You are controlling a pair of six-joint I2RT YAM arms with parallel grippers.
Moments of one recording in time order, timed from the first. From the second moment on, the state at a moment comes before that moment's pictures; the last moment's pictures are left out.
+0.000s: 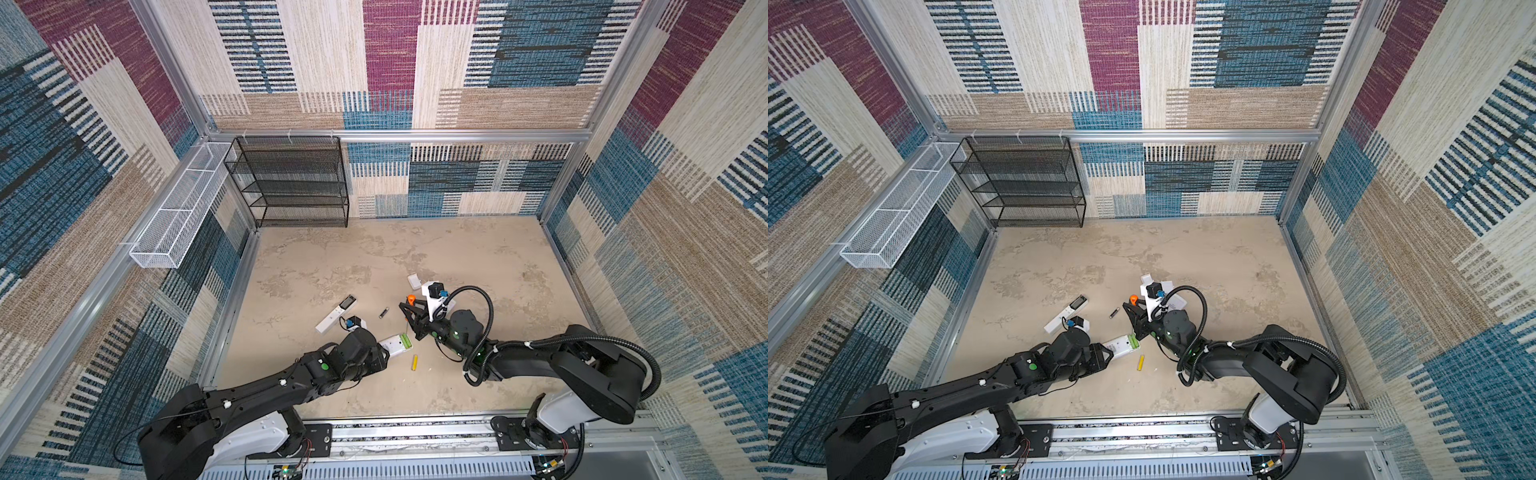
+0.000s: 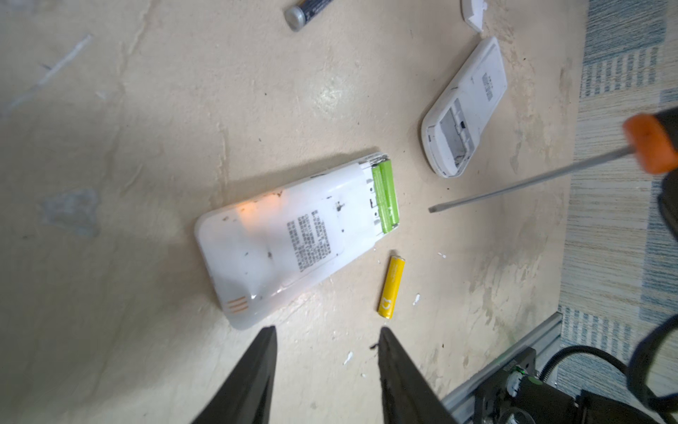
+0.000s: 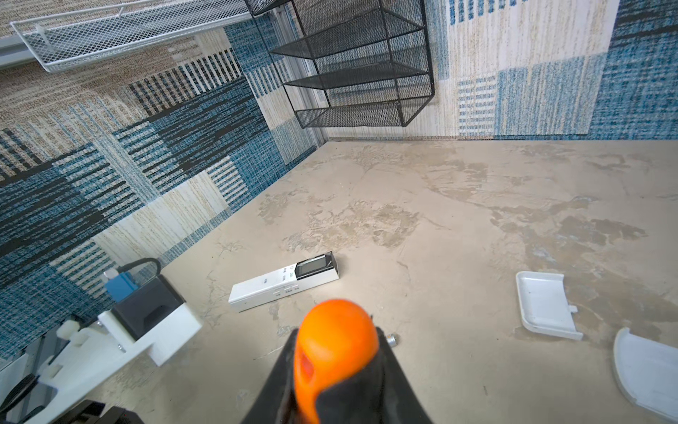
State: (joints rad) left arm -0.91 1.09 0.45 -0.19 -0.05 -1.11; right arm 0.86 1.53 0.46 0.97 0.06 0.33
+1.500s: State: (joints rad) left arm -0.85 1.21 0.42 -0.15 0.01 -1.13; right arm 0.83 1.71 0.47 1.06 0.13 0.48
